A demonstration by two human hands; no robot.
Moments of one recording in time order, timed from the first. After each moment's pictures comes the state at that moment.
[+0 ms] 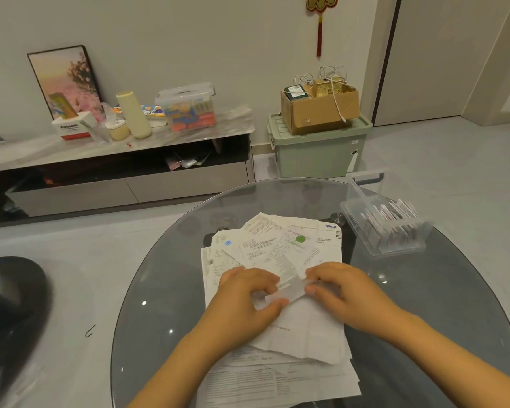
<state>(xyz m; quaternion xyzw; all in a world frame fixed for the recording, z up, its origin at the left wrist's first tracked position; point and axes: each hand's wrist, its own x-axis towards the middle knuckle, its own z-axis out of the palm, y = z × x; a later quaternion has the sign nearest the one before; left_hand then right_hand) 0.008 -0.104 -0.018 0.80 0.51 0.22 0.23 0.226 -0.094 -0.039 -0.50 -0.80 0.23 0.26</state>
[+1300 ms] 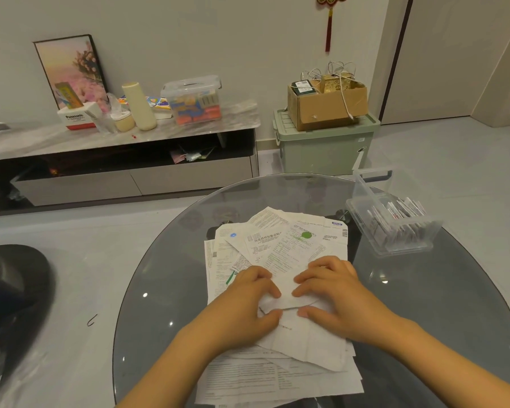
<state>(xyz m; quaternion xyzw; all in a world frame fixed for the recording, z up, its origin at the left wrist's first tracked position) 0.000 -0.106 -0.024 0.81 0.51 0.09 0.26 0.217 -0.096 -0.053 -0.45 -0.85 0.18 0.20</state>
